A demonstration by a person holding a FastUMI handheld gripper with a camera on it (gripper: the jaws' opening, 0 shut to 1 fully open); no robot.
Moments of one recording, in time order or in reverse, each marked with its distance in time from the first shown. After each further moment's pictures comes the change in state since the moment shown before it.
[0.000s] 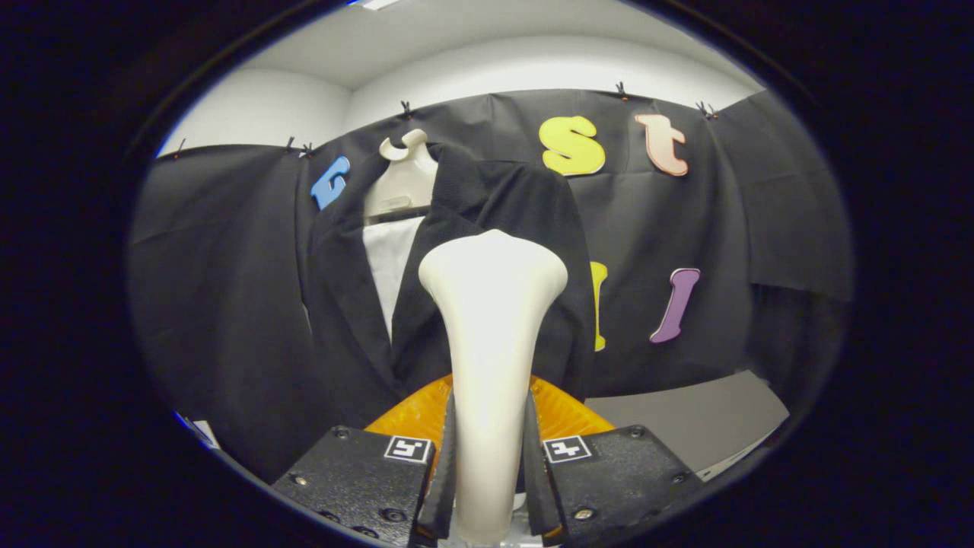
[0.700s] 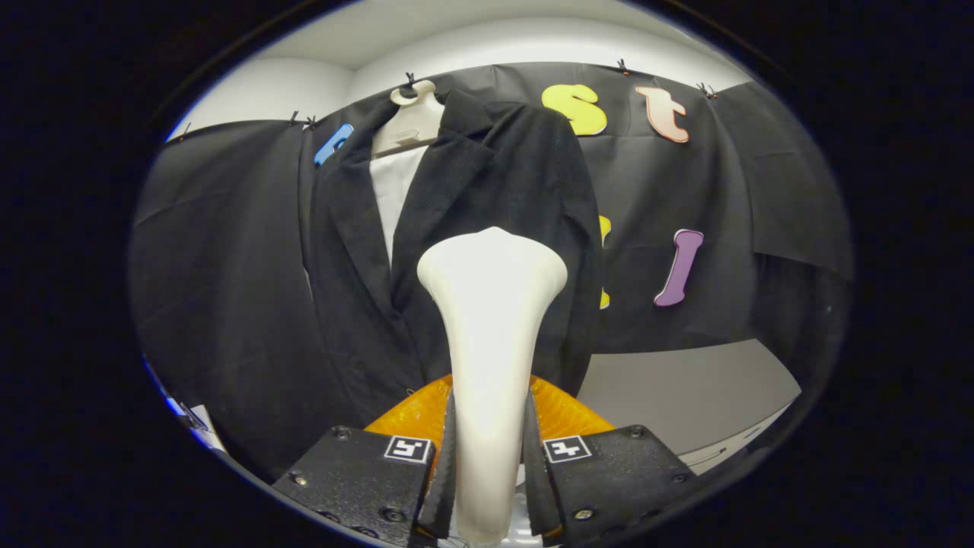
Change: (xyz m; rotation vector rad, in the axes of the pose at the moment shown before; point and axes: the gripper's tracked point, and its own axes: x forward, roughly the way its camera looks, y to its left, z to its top) arm 0.002 0.001 -0.085 -0.004 0.115 0.002
